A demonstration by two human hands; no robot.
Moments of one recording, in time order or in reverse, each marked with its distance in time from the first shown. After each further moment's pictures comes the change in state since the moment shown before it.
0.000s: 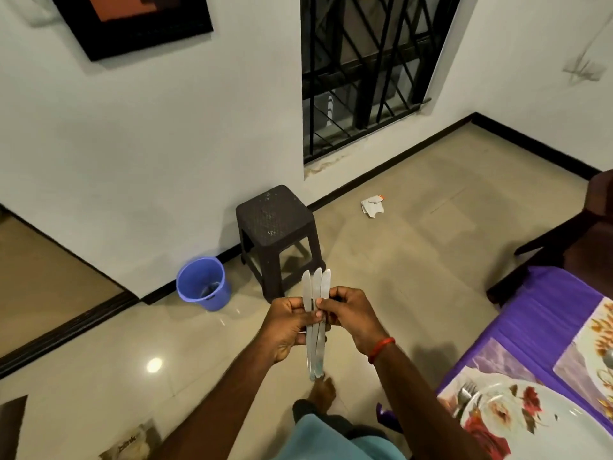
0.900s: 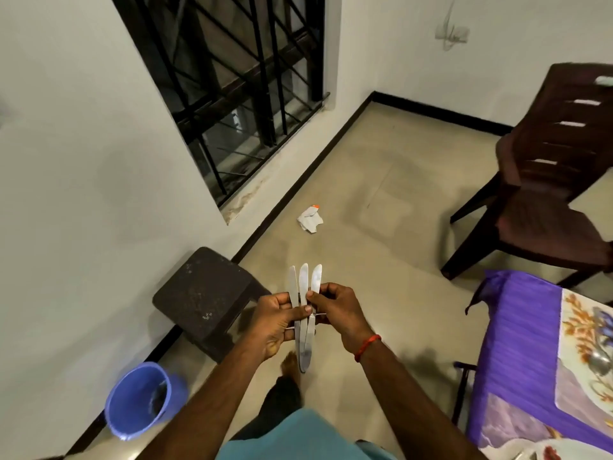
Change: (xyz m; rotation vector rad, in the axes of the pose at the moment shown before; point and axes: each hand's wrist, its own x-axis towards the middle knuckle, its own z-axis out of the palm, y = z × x) left_hand 0.230 0.159 0.088 0.210 -0.199 -0.080; right_hand 0.190 -0.078 -0.109 0.344 0.343 0.051
